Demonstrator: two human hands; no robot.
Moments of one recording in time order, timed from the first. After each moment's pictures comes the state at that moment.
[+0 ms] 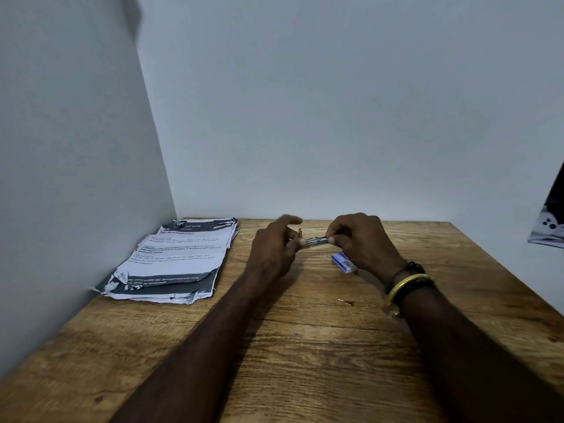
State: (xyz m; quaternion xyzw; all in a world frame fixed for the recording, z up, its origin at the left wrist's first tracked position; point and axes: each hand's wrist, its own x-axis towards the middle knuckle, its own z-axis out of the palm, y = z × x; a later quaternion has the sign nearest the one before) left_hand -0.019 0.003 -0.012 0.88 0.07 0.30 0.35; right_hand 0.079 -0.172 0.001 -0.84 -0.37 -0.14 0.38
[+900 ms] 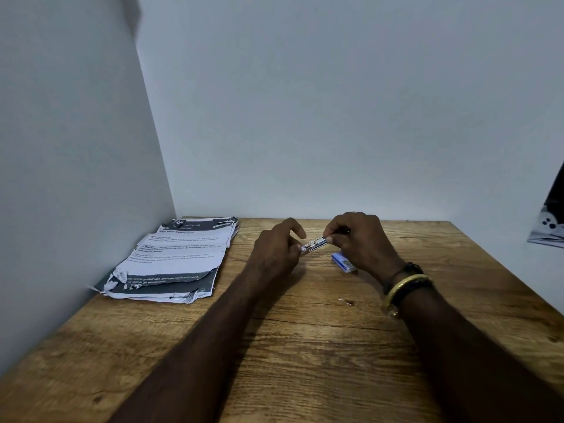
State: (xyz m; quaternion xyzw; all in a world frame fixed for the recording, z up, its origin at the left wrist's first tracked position) left_hand -0.016 0.004 -0.012 0.92 0.08 0.23 0.31; right_hand 0.079 -0.168 -0.002 -0.83 -0.37 -0.16 0.39
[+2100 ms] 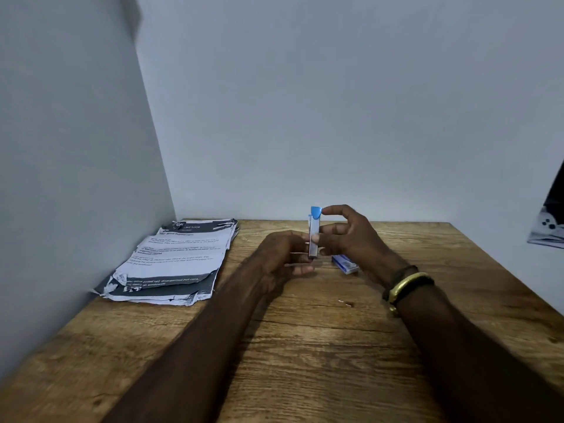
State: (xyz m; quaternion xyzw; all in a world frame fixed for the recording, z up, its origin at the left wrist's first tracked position) left_hand -0.025 -0.014 0.006 0.63 0.16 0.06 0.76; right_hand 0.071 -0.159 0.001 -0.69 -0.31 0.11 0.65
